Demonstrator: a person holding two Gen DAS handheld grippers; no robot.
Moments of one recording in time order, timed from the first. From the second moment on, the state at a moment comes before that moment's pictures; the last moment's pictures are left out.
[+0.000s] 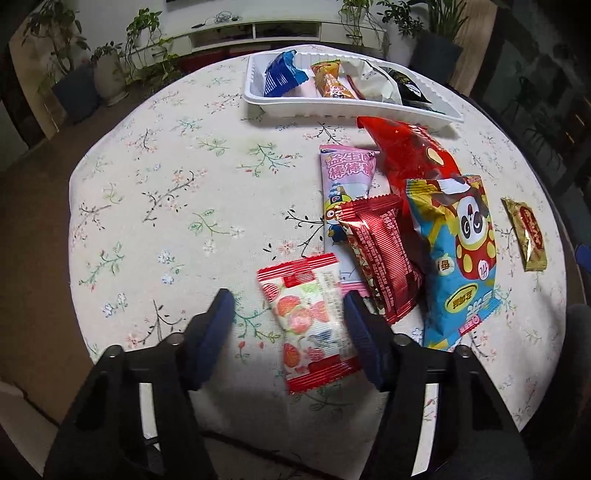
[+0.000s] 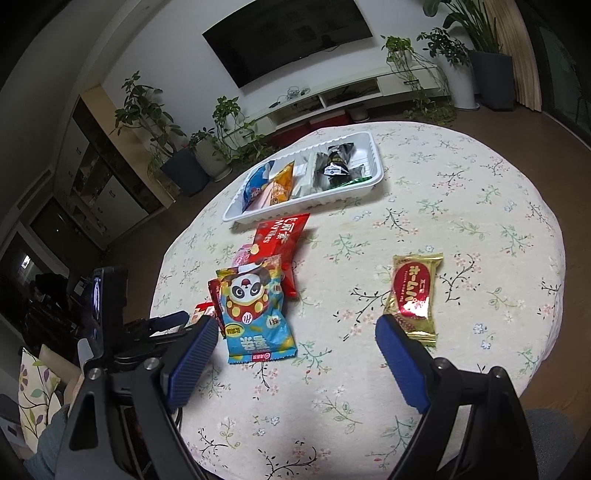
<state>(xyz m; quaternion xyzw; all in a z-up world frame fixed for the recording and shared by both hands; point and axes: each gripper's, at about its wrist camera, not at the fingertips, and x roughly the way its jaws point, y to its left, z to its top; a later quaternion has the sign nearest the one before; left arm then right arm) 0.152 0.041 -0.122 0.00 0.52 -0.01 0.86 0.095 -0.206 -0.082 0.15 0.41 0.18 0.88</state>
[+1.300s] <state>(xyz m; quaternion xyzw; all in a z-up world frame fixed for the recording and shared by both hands) 0.112 0.075 -0.111 -0.12 0.47 -0.08 0.87 0.146 -0.089 -0.148 -0.02 0.48 0.18 0.86</state>
